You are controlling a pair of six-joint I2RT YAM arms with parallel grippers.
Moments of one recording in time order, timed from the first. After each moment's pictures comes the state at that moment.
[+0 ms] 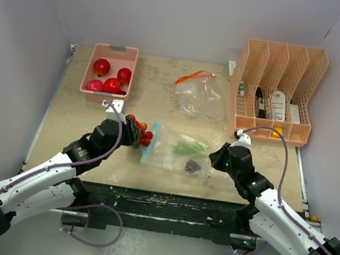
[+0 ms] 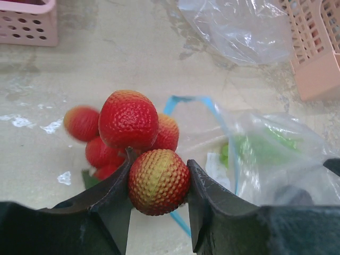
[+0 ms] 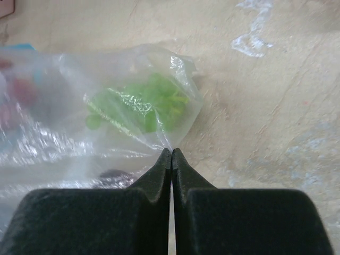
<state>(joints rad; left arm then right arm) -0.74 0.83 0.57 -0.17 -0.38 -0.56 0.59 0.76 0.35 -0.17 0.18 0.70</state>
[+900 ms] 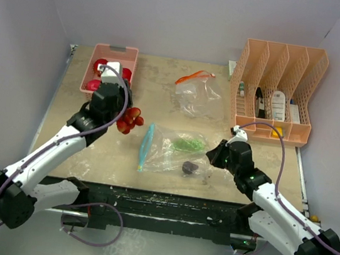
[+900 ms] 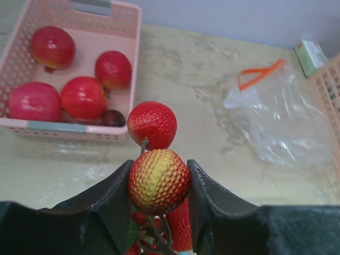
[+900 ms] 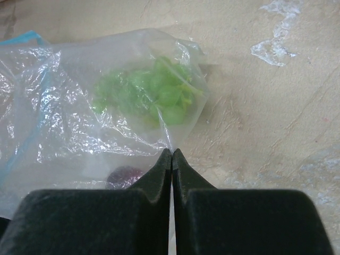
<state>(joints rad) -0.54 1.04 0.88 -0.13 -0.45 -0.35 0.51 0.85 0.38 -0.11 0.06 0.63</state>
